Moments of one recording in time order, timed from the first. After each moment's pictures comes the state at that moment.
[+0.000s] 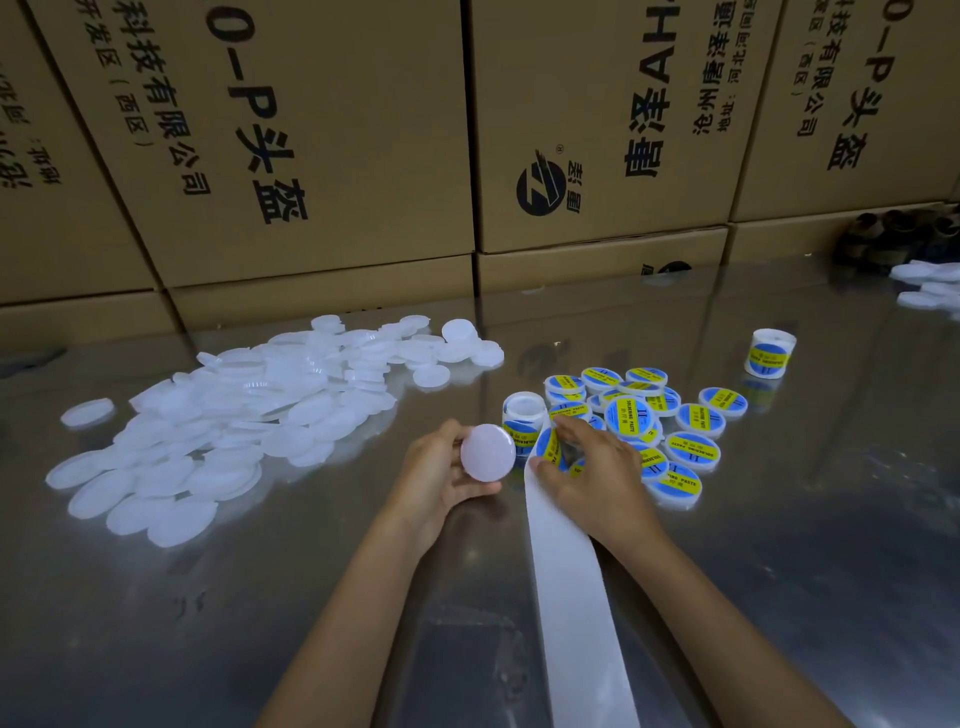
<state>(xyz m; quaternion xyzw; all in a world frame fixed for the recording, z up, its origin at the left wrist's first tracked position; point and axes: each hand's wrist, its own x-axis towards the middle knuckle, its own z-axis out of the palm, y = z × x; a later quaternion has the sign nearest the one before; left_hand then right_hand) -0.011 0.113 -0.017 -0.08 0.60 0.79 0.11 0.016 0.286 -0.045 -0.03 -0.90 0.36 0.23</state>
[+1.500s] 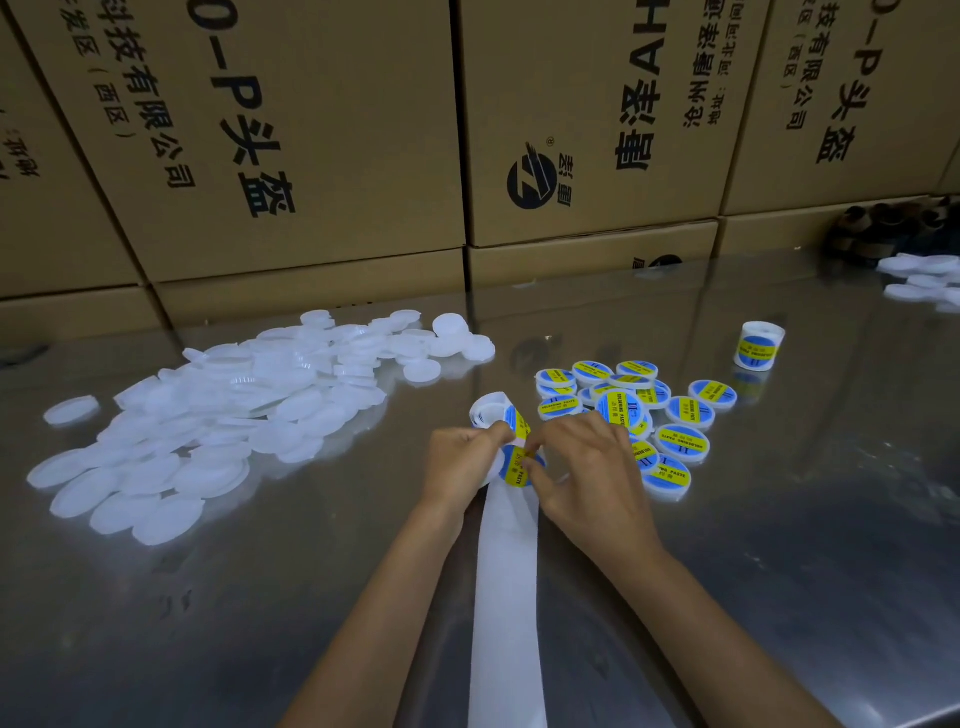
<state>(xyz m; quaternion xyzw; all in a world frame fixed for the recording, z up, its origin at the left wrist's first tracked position) -0.011 0.150 -0.018 -0.07 0.76 0.65 0.04 0.040 0.281 -0.033 0.10 -0.91 0.23 0.33</state>
